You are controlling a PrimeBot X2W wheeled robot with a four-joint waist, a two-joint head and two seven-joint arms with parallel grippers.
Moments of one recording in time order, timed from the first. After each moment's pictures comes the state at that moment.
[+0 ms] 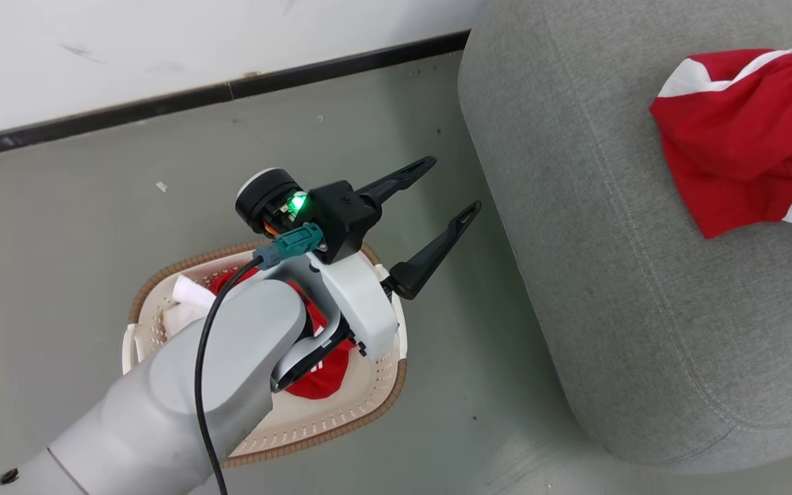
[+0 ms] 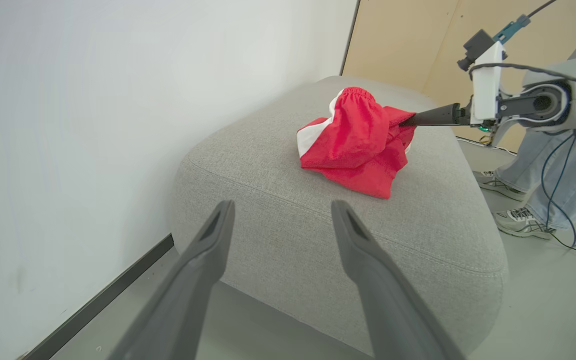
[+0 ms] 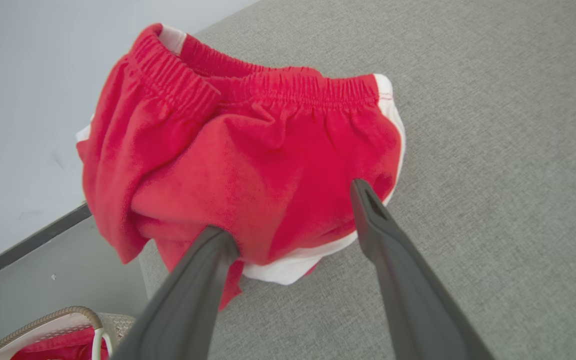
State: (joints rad) left arm -0.88 0.19 -0.96 0.26 -0.67 -0.08 -0.15; right arm -0.72 -0.51 0.25 0.82 0.85 0.12 -0.01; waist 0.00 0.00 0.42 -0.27
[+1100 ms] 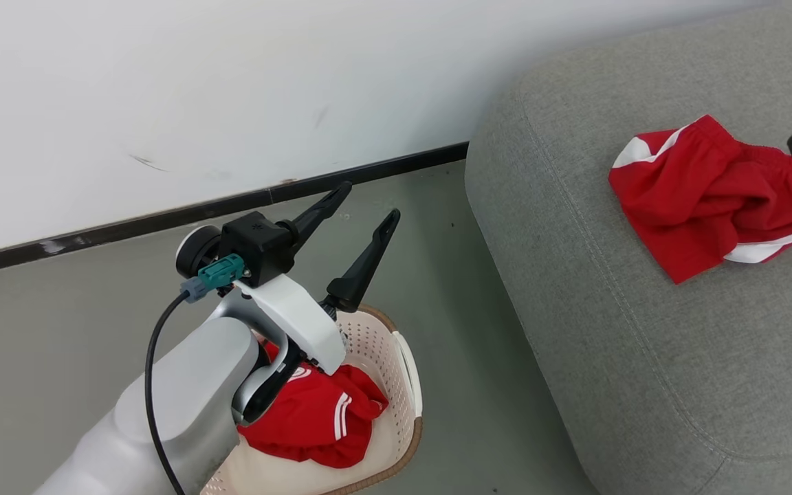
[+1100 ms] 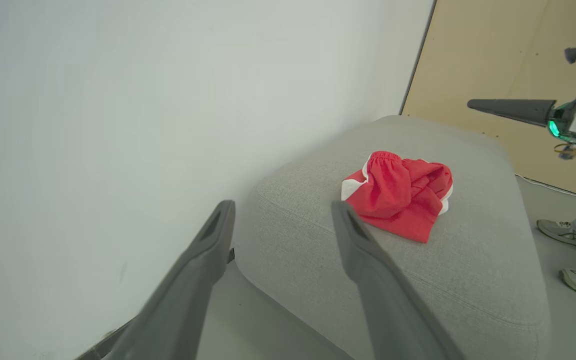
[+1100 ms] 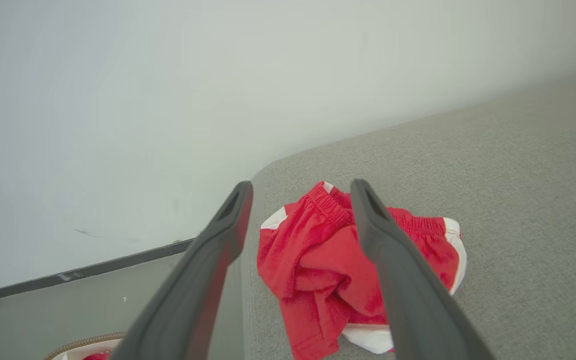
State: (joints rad) left arm -0.74 0.22 -0.85 0.33 -0.75 -0.04 -0.23; right arm -0.63 -0.59 0.38 0.52 0.85 0.12 -0.14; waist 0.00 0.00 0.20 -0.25
